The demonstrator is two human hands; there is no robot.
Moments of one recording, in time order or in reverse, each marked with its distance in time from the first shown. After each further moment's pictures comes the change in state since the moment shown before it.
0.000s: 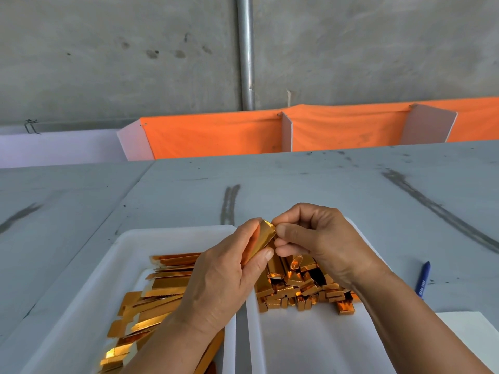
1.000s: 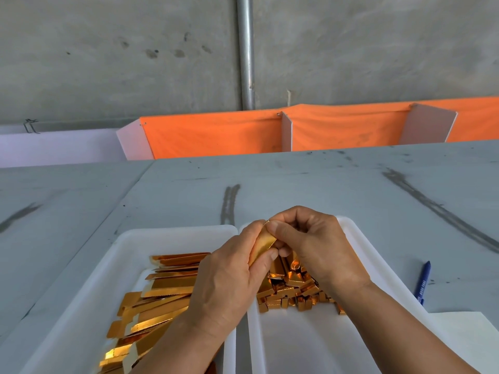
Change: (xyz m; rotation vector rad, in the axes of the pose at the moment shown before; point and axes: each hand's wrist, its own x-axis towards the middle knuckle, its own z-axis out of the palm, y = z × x) left_hand 0.001 0.007 0.005 0.051 -0.012 -0.026; right_hand 0.001 0.013 0.017 -0.148 0.180 -0.087
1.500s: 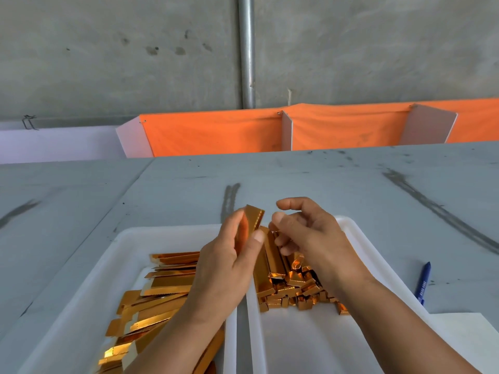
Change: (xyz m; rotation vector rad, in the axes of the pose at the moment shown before) left_hand 0.006 -0.011 0.005 -0.374 -0.015 -0.301; right_hand 0.004 0.002 -0.002 0.050 -0.026 0.042
